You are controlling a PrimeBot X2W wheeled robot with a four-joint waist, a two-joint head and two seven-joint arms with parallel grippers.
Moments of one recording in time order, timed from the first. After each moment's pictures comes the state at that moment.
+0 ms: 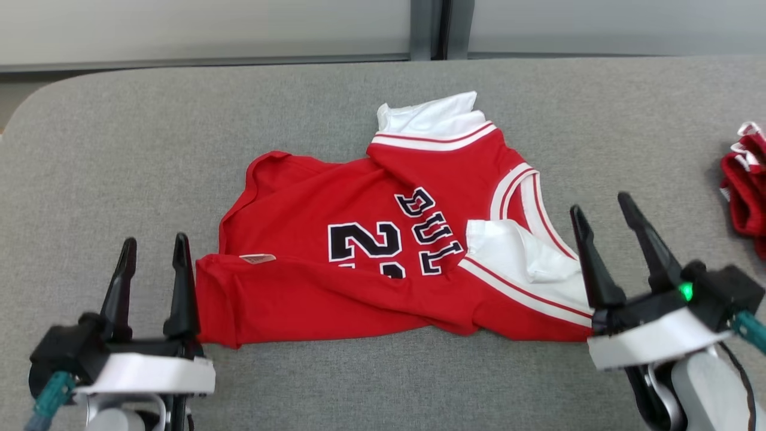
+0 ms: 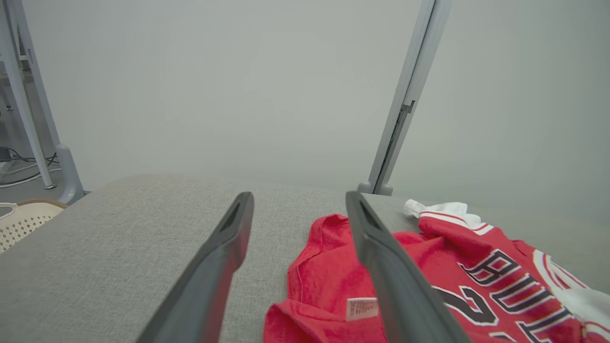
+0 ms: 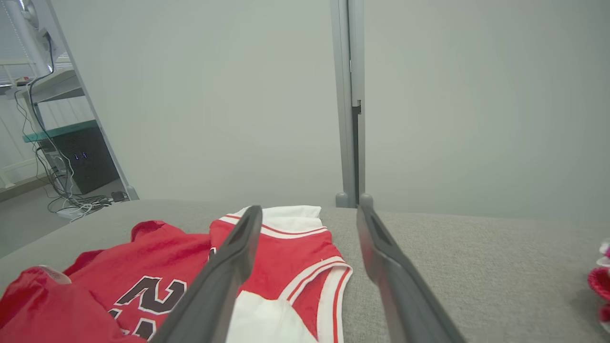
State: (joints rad) left arm -0.09 0.13 -0.03 0.08 -0.37 -0.01 -0.26; right arm -0.26 -0.26 0.29 0.18 0.38 0.13 -0.26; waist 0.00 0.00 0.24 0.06
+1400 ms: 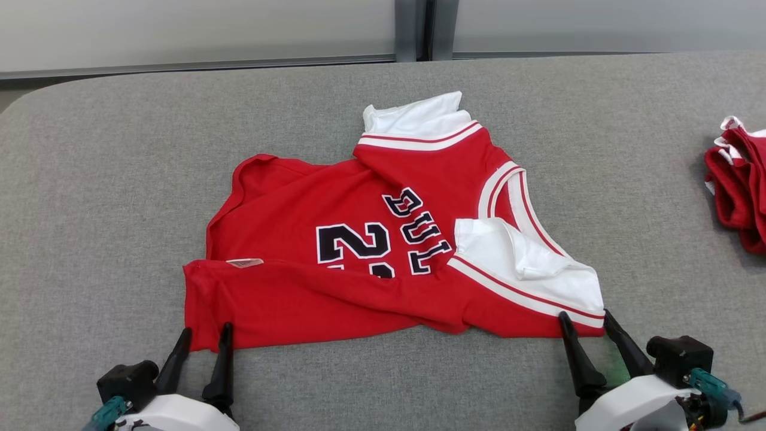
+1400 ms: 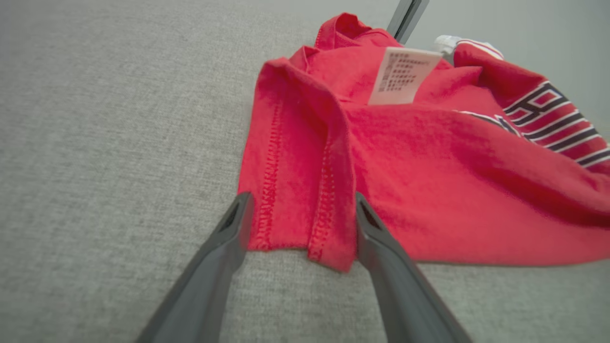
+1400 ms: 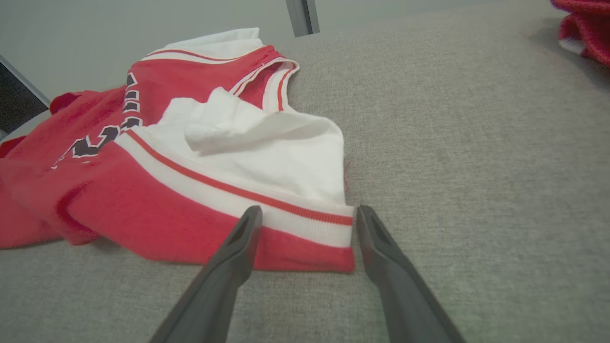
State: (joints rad) left arm -0.07 0.11 -0.09 0.47 -0.42 -0.10 -0.23; right arm -0.05 -0.16 0.21 0.32 0.37 0.13 -0.11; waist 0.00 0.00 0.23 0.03
